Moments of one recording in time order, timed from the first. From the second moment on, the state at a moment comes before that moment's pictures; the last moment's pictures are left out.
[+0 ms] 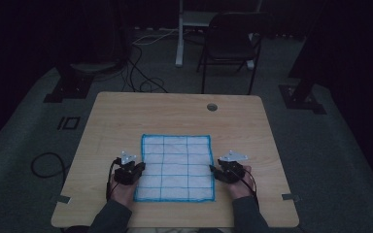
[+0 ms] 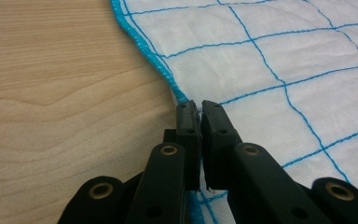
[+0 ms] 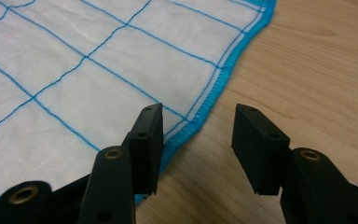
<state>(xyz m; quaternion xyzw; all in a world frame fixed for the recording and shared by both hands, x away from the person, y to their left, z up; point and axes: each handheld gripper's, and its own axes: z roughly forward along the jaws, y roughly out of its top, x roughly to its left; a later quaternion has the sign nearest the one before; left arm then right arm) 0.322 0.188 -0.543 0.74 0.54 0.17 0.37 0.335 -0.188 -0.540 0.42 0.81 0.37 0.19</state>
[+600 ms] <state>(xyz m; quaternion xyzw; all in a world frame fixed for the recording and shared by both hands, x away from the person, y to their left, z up) 0.323 0.192 -0.528 0.74 0.52 0.16 0.41 0.335 -0.193 -0.538 0.43 0.80 0.37 0.20</state>
